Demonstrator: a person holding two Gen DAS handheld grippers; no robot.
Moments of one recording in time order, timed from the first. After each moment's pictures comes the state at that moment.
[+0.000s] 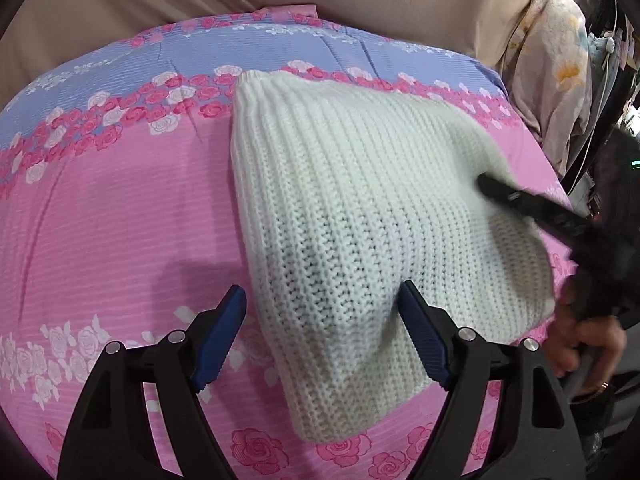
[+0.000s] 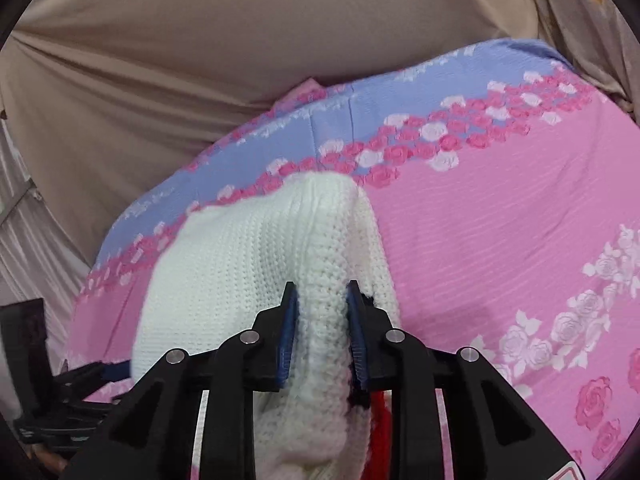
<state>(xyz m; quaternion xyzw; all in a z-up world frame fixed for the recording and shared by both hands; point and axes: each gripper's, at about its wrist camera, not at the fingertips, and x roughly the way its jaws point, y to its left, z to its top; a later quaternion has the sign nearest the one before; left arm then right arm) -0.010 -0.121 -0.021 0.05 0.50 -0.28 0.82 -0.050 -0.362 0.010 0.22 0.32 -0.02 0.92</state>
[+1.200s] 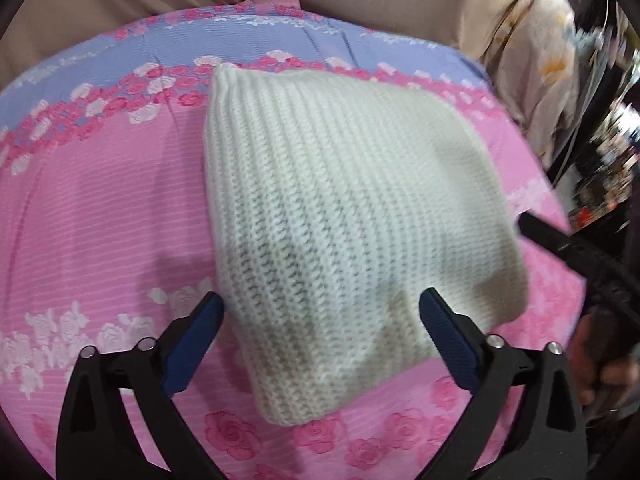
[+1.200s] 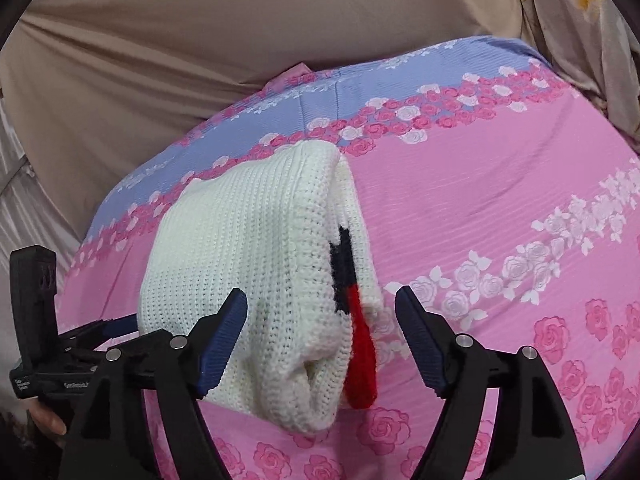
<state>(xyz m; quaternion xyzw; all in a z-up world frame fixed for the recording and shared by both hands) -0.022 -0.122 -0.016 0.02 0.51 -0.32 0.80 -0.091 -0.358 0.005 0.21 0.38 -0.03 0.90</state>
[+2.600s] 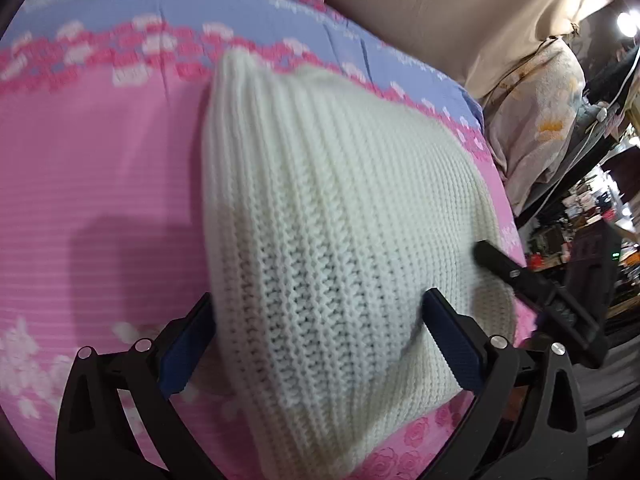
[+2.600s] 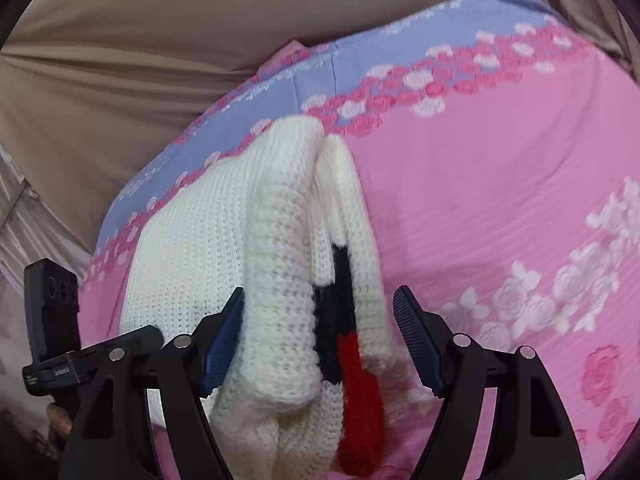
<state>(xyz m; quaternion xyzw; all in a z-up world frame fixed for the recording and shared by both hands) 0.024 -0.115 -0.052 -0.10 0.55 -0.34 0.75 -0.042 -0.382 -0.033 0.27 0.40 0.01 0.87</state>
